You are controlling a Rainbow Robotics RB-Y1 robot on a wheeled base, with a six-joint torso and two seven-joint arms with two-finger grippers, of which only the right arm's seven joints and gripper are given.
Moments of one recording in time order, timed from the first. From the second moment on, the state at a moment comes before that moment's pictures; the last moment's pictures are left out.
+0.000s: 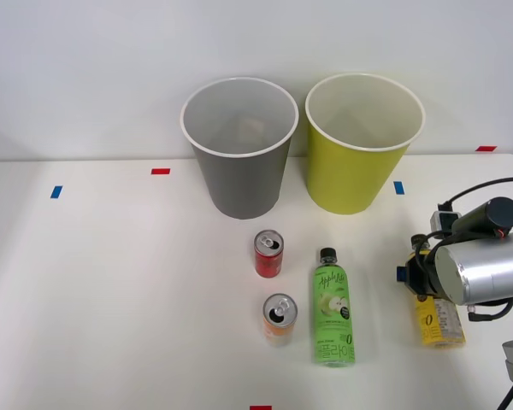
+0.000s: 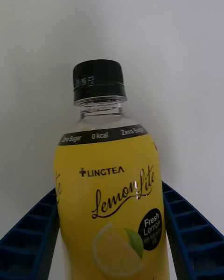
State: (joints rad) arm -0.12 -0.29 0.03 -1.97 -0.09 1.55 1.29
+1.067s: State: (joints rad) arm 0.00 -0.16 -0.13 -2.34 -0.33 1.57 1.67
